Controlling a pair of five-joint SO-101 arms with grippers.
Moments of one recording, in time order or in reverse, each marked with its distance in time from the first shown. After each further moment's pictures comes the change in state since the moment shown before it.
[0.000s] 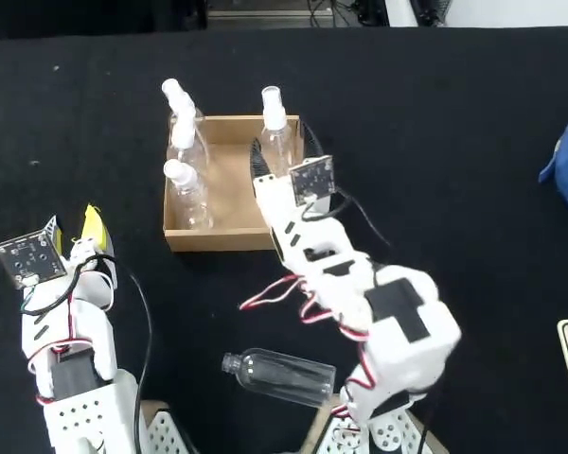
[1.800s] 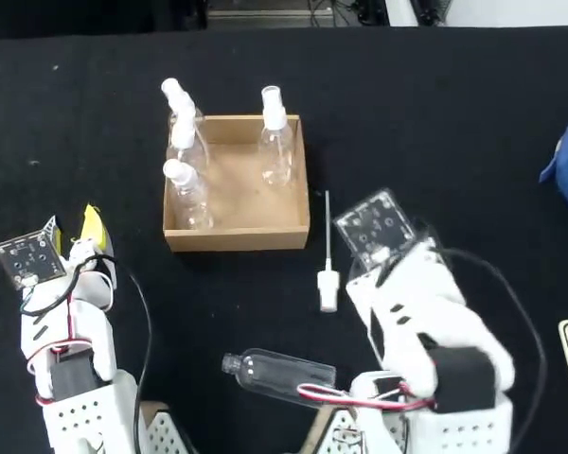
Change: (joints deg) left arm 0.0 0.0 0.0 0.0 0.0; right arm 14.1 -82.6 -17.2 145.6 30.0
